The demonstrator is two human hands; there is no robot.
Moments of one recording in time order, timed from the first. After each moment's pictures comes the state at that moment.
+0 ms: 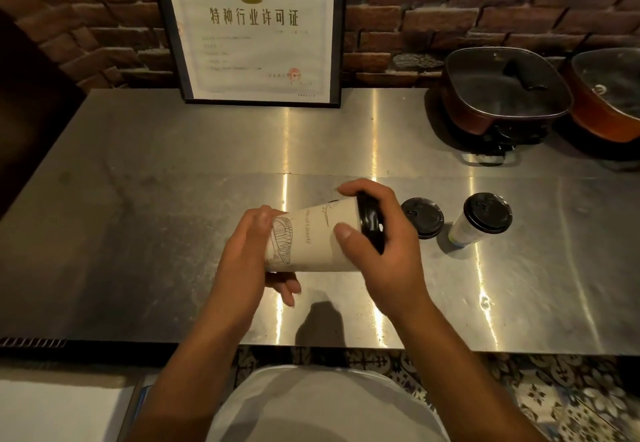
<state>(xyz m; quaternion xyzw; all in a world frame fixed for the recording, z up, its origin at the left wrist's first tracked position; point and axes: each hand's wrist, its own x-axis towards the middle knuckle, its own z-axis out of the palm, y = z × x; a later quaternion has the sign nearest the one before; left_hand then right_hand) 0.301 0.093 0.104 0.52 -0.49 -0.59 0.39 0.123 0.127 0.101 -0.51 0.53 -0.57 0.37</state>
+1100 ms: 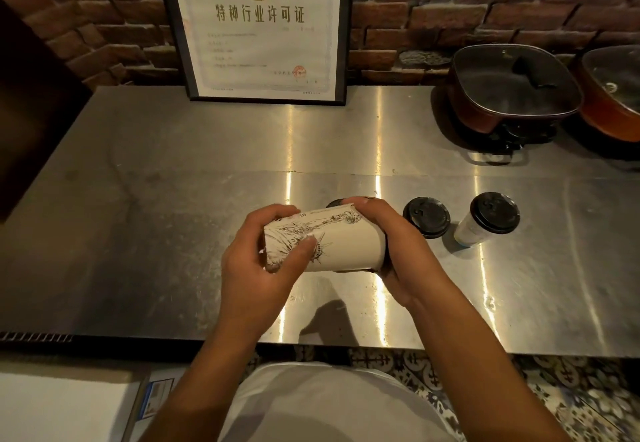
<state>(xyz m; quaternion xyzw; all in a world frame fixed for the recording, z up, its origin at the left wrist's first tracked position) 0.301 0.102 0.089 0.47 -0.61 -0.42 0.48 0.112 0.108 0.105 -0.21 0.55 -0.49 0.64</state>
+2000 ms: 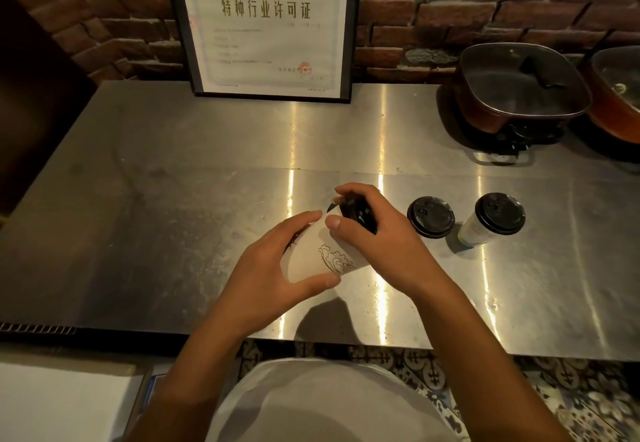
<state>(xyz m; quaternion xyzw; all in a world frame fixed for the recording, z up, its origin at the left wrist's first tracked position) 0.320 0.089 0.080 0.47 -0.76 -0.39 0.23 0.113 0.104 0.104 -0.51 0.59 -0.40 0.48</state>
